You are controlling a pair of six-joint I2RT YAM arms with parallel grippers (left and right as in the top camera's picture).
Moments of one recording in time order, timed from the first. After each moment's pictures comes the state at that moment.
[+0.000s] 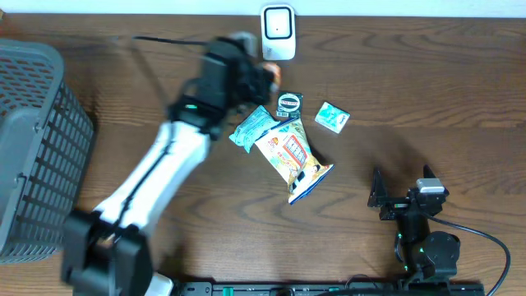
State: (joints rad) left arm -0.42 1.65 1.25 -0.21 0.26 -0.53; right arm 0.04 0.02 0.01 -0.07 -0.02 0.04
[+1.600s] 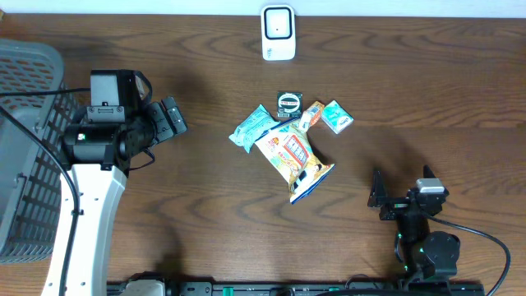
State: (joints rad) left arm -0.01 1.30 1.26 -0.97 0.05 -0.43; right arm 0.04 0.02 0.01 -0.07 -0.02 0.04
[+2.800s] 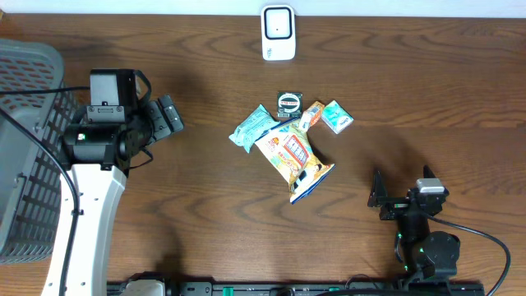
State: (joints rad) left arm -0.01 1.30 1.26 -0.95 -0.04 -0.43; right arm 0.04 0.02 0.01 -0.07 -0.02 0.04
